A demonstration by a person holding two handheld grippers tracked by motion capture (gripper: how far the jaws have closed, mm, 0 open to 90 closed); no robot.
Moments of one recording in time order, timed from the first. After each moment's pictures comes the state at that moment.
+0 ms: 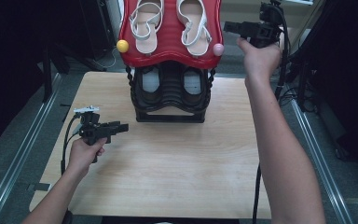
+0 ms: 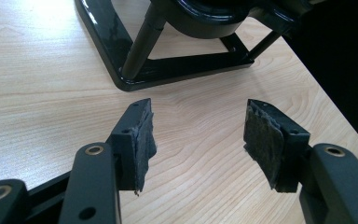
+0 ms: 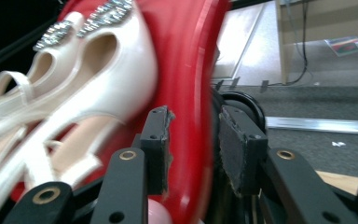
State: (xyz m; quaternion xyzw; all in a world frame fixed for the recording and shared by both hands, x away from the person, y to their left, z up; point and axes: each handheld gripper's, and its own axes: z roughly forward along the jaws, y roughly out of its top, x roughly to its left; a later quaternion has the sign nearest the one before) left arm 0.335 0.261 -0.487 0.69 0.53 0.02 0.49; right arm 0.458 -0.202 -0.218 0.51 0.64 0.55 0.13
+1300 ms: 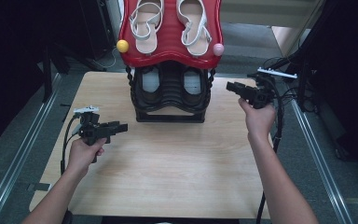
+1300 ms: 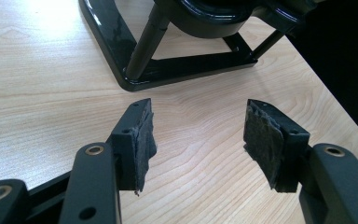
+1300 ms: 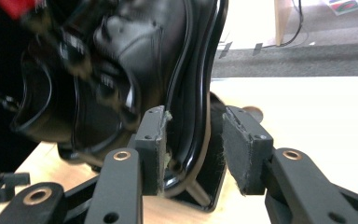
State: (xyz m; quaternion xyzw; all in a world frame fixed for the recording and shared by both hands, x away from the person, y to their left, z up) left arm 0.334 0.263 -0.487 0.69 0.53 0.03 0.49; right arm 0.415 -0.240 -0.369 0.52 0.67 0.52 0.11
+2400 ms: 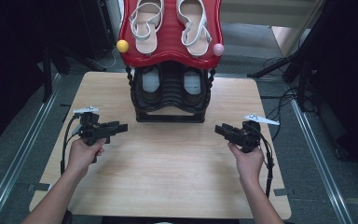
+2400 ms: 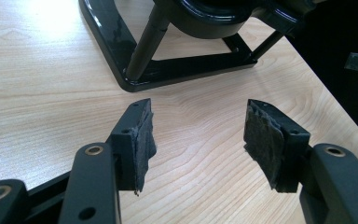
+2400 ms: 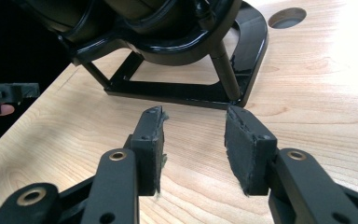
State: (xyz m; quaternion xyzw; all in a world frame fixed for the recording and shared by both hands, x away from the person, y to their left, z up) left arm 0.334 0.263 -0.488 0.69 0.53 0.03 0.49; right arm 0.340 -0.231 -0.471 0.50 0.69 0.51 0.06
